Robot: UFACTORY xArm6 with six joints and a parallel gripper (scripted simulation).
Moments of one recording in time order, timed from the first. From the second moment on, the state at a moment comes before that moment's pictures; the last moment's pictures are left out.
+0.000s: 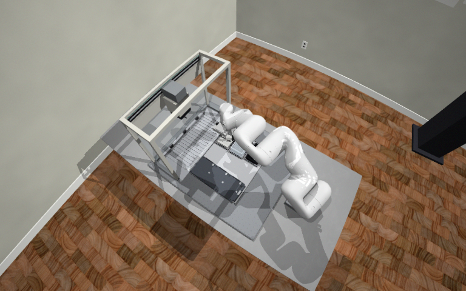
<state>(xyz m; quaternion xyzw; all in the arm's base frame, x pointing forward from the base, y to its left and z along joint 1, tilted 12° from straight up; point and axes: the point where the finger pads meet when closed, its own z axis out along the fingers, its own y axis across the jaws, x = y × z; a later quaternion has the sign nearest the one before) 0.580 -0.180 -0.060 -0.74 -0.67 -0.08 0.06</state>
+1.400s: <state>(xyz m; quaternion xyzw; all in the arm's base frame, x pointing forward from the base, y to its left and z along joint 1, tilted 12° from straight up) 0.582 -0.177 -0.077 -0.74 -0.67 -0.08 0.06</state>
